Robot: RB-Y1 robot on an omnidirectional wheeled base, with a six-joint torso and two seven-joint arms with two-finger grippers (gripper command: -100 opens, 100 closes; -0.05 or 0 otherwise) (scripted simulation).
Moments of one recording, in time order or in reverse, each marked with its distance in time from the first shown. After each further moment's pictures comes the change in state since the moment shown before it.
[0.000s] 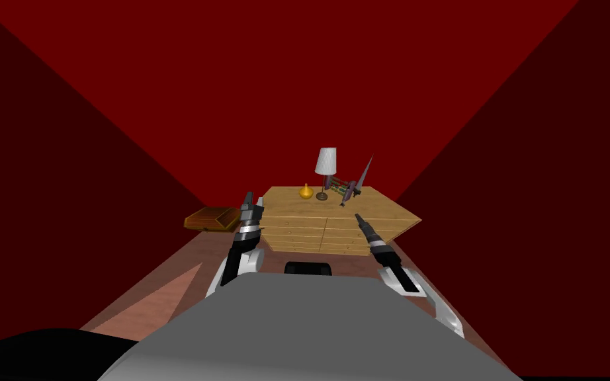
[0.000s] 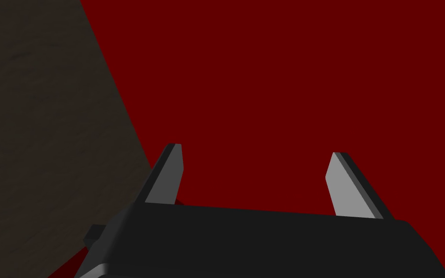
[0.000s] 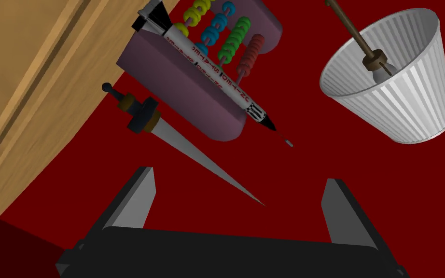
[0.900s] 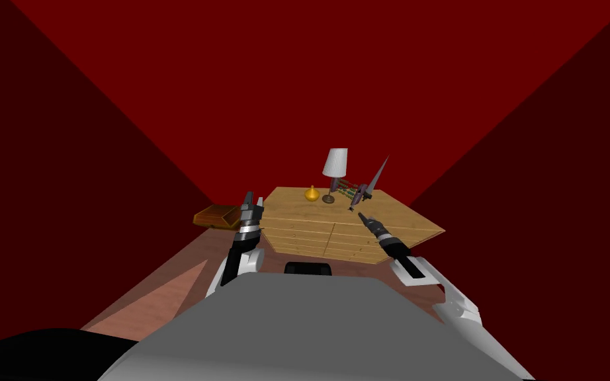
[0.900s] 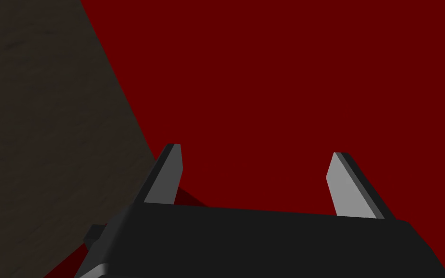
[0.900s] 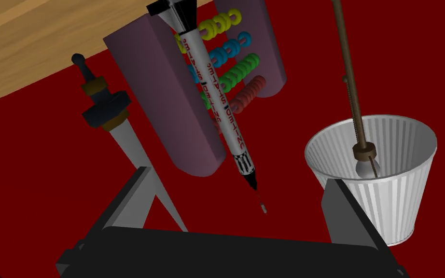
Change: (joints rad) left arm 0.000 0.000 0.000 0.000 0.000 0.000 0.000; right arm -0.084 -0.181 -0.050 0.100 0.158 0.086 0.082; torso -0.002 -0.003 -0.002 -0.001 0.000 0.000
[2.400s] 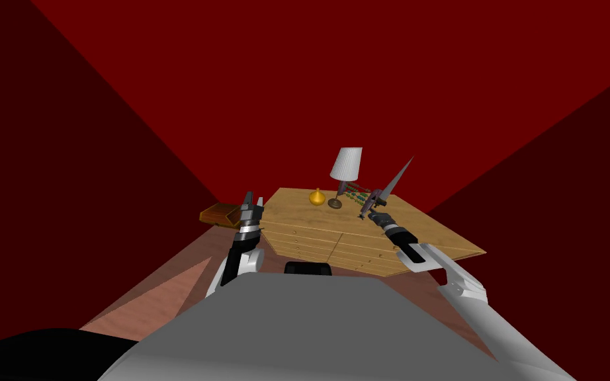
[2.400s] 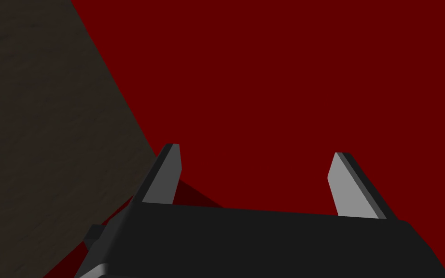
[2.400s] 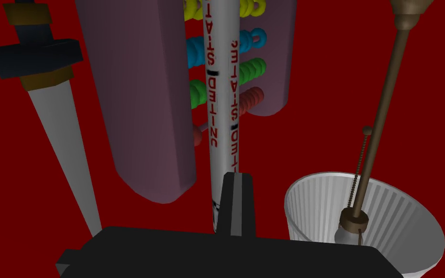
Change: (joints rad) left arm 0.000 0.000 0.000 0.000 0.000 0.000 0.000; right arm -0.099 -0.122 -0.043 0.058 0.177 0.092 0.057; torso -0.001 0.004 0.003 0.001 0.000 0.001
